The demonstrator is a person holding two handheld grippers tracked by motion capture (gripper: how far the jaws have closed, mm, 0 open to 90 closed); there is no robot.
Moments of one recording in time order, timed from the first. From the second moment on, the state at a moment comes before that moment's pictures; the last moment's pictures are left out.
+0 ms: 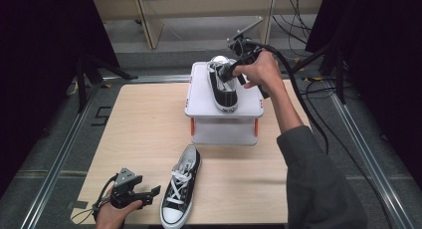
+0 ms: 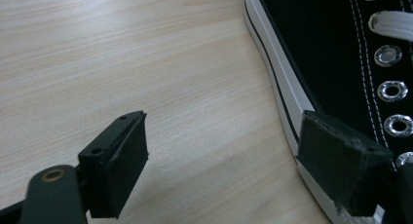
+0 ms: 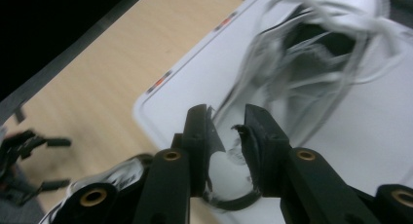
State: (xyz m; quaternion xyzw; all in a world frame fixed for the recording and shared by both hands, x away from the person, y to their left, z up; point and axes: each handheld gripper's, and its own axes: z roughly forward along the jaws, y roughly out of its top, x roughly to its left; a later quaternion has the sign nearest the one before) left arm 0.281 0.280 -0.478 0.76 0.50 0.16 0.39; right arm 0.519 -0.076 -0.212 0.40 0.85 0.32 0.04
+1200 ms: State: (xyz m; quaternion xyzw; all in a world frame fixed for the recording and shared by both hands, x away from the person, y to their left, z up) left arm 0.281 0.280 -0.478 0.76 0.50 0.15 0.39; right arm 0.524 -0.026 -0.245 0.39 0.87 0.29 0.02
